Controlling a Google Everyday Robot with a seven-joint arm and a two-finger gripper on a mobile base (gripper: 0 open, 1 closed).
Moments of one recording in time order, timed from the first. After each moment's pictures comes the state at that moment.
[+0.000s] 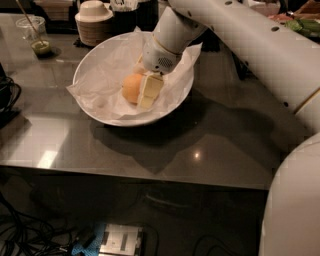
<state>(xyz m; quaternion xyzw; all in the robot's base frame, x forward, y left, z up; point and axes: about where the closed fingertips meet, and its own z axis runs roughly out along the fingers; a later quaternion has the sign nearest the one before) 0.612 0.042 0.879 -0.73 0.63 0.15 0.21</state>
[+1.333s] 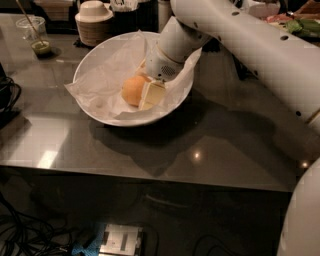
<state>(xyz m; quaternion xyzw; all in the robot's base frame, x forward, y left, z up) 0.607 0.038 0.869 -0.73 0.63 0.15 0.24</state>
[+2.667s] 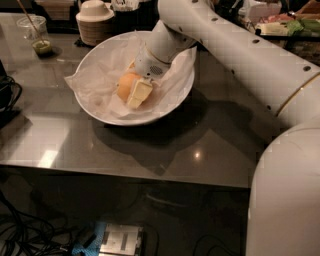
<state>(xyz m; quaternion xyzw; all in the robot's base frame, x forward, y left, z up) 0.643 0.067 0.851 -0.74 0.61 0.15 0.25</state>
